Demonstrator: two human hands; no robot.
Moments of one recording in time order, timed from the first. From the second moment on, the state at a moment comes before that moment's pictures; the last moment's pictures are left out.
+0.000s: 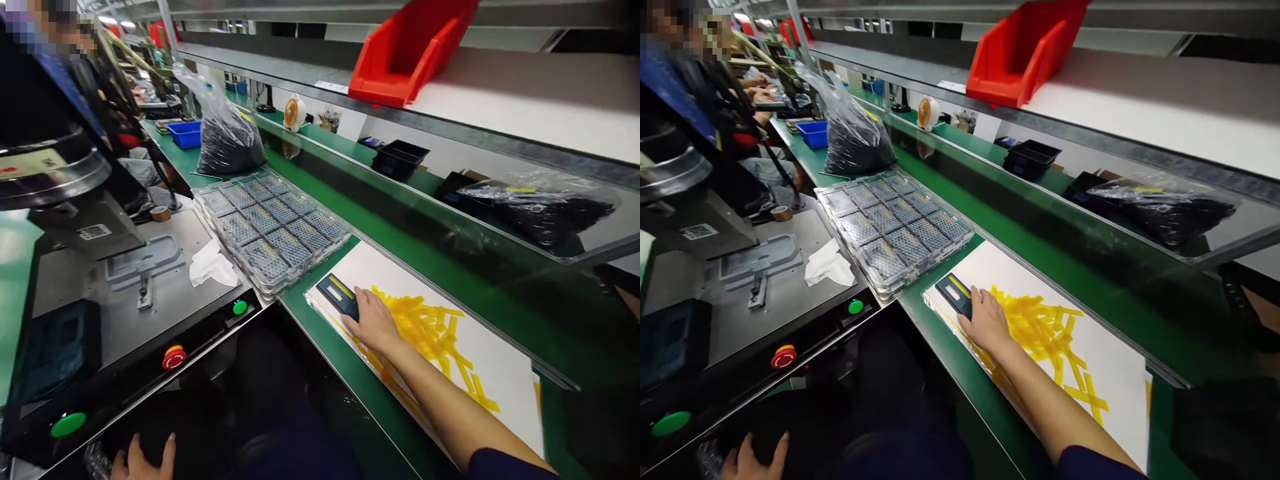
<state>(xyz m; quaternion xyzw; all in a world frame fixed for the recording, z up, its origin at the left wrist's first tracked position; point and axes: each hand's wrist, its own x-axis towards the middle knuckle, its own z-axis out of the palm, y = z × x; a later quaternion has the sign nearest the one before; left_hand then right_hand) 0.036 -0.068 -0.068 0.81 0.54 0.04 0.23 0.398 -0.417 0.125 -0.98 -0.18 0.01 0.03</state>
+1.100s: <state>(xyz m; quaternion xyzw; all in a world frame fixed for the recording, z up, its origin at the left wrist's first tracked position) 0.058 -0.065 -0.086 0.79 0.59 0.07 0.17 0.548 -0.006 0.201 -0.97 -0.22 -0.05 0.12</state>
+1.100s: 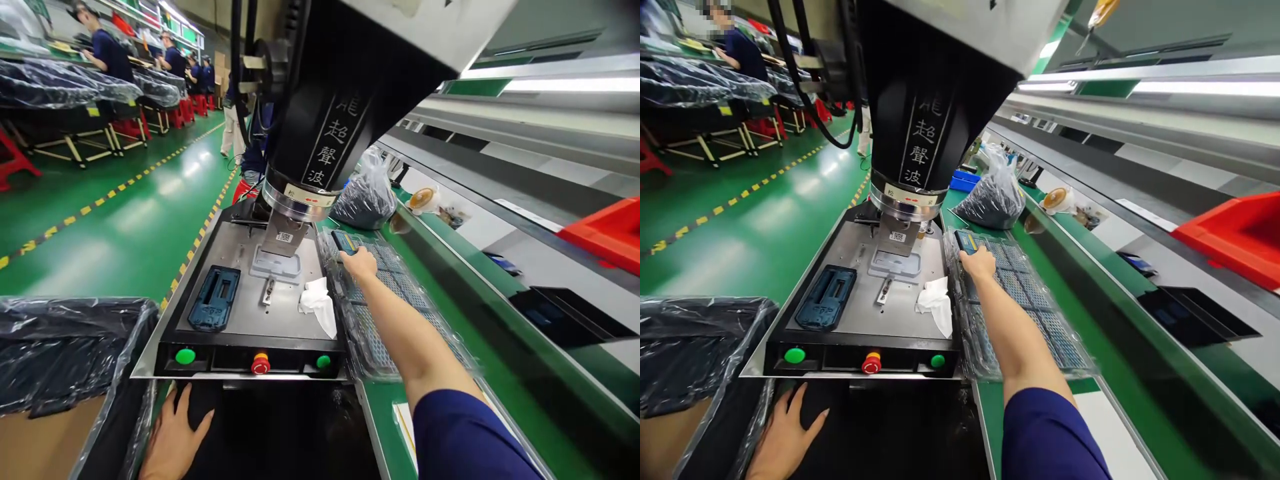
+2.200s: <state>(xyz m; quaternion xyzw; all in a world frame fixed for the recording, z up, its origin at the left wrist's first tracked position) 0.056 -0.067 -0.037 0.73 0.60 0.07 0.32 0.274 -0.004 0.155 -0.56 -0.82 -0.06 0.10</state>
